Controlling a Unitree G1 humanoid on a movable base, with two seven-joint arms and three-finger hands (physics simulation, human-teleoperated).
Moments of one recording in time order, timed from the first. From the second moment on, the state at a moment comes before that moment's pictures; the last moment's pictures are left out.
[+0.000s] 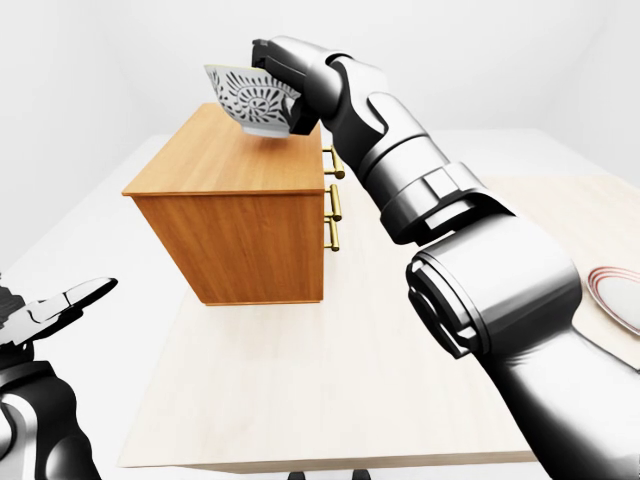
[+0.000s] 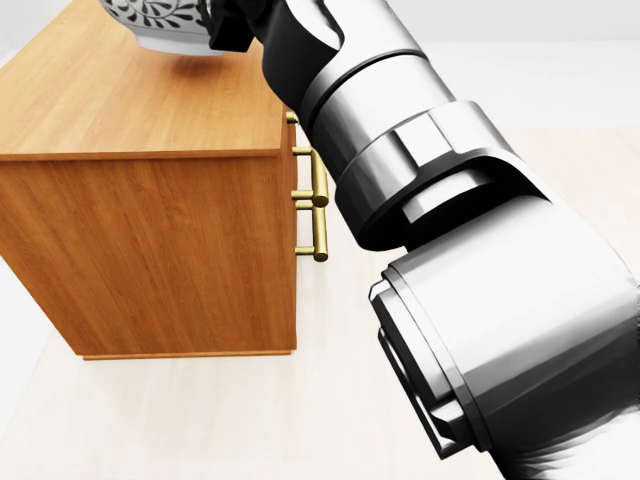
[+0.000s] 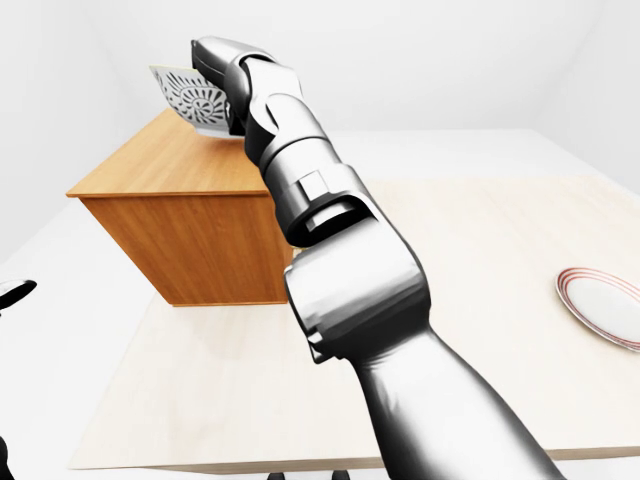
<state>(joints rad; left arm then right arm) -0.01 0.22 0.66 -0.56 -0.44 0.09 0.16 -1.81 0.02 0.00 1.35 -0.95 0.09 0.27</state>
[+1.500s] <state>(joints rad) 0.00 0.22 0.66 -0.56 -0.44 0.09 0.16 -2.09 0.05 -0.03 1.29 -0.82 0.09 -0.04</state>
